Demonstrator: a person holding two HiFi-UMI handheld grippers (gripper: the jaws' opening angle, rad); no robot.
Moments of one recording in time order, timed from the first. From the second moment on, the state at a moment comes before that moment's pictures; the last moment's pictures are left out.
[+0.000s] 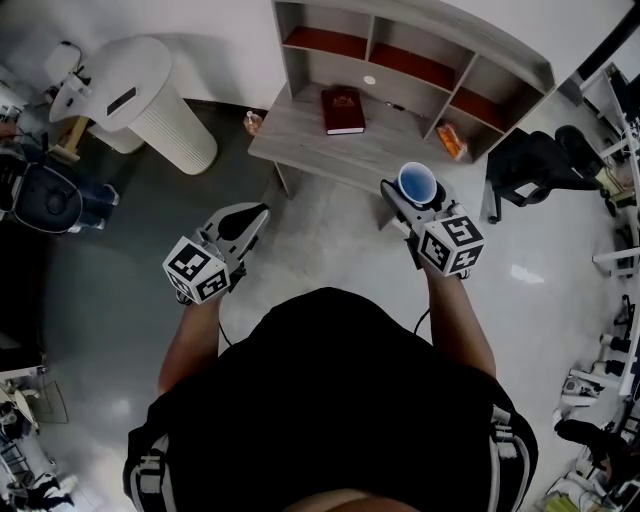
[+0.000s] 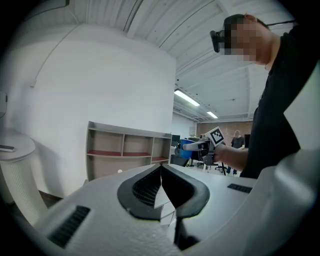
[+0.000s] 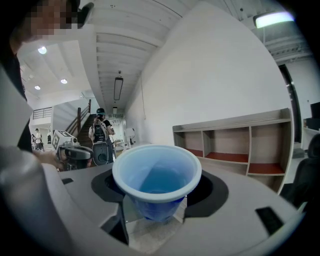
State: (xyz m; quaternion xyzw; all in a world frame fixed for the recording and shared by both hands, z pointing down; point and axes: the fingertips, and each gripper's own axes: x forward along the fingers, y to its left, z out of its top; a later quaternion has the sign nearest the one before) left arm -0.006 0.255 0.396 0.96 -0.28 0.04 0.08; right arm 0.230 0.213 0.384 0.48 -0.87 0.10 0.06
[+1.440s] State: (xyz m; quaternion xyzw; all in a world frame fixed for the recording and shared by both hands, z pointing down) left arm -0.007 0.124 0.420 0.97 -0.23 0.04 0.11; right arm 0.213 0.089 0.412 0.49 -0.86 0.13 0.07
